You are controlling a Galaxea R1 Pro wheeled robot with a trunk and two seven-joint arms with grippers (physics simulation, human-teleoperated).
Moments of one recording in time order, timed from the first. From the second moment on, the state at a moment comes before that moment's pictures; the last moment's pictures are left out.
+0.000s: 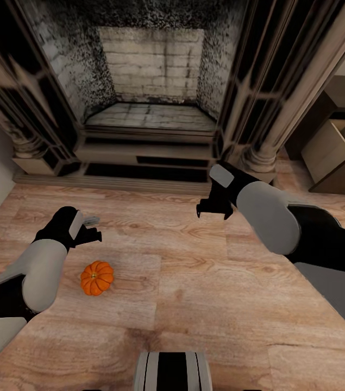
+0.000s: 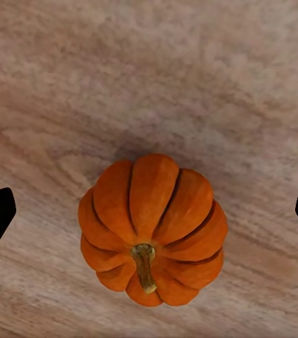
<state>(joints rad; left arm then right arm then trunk) -1.23 0.06 0.42 -0.46 -0.17 1.00 0.18 -1.66 0.17 -0.15 -0.02 -0.40 1.03 -0.60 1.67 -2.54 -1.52</state>
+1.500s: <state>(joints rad) -1.23 0.04 0.42 -0.53 -0.17 1.01 0.18 -1.80 0.17 -0.15 -0.13 -0.45 1.03 -0.60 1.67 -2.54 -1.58</state>
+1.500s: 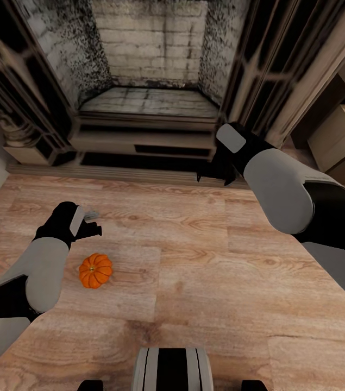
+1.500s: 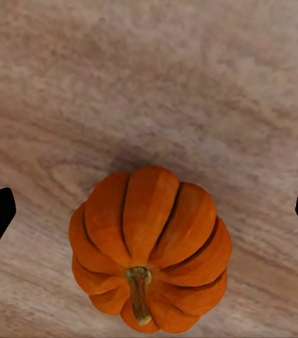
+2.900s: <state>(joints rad) -1.23 0.02 0.42 -0.46 -0.17 1.01 0.18 -1.79 0.17 -0.15 -0.11 -0.45 1.03 -0.60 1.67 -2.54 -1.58</state>
